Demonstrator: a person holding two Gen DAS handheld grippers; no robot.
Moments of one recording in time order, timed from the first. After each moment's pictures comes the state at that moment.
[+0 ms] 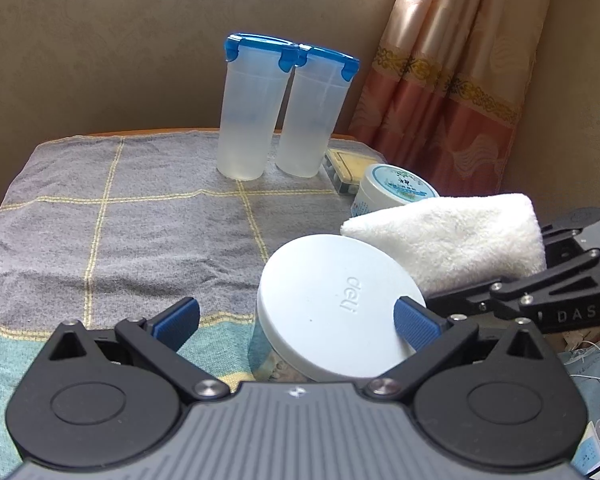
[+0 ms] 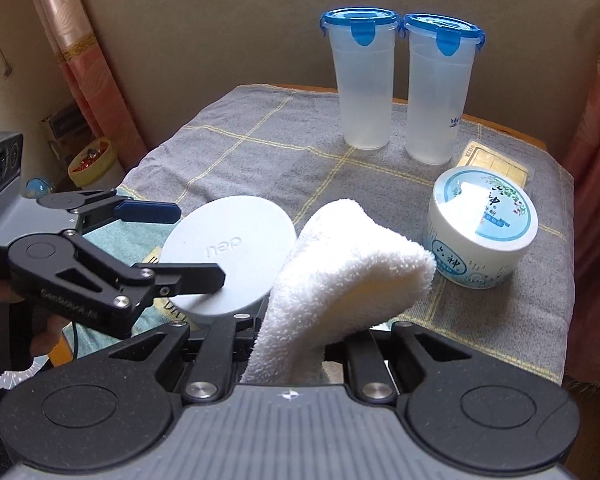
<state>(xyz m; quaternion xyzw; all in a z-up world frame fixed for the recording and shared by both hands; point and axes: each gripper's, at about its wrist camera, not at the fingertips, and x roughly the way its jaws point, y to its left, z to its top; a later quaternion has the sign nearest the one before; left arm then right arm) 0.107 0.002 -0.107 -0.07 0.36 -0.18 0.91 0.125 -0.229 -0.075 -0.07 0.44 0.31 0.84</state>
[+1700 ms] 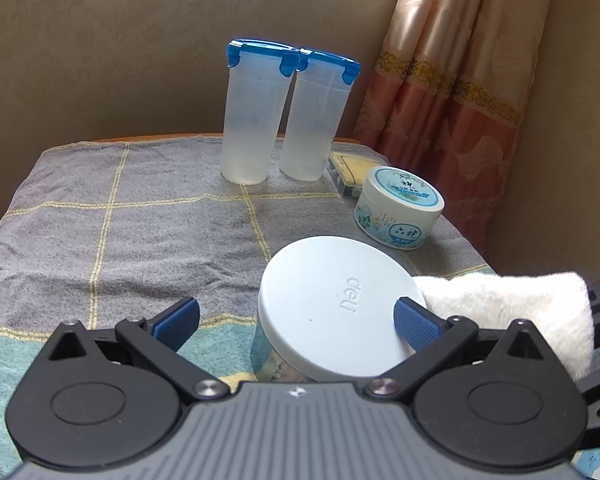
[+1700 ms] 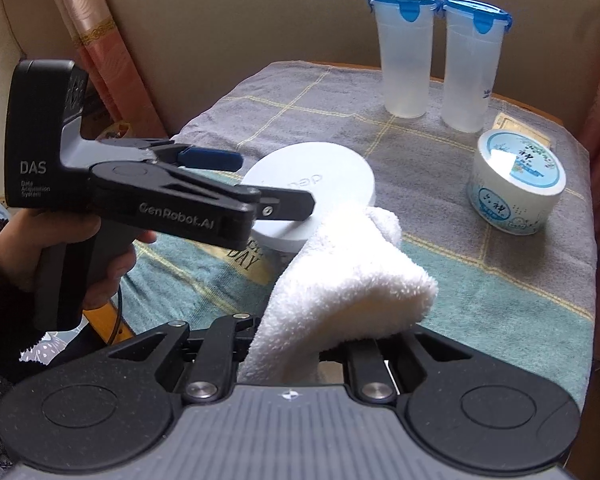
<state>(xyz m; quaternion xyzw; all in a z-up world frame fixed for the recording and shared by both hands) 0.102 -0.002 -0.104 -0.05 0.35 -0.17 0.92 0.072 -0.213 -0.074 -0.07 0.45 0.31 0.83</state>
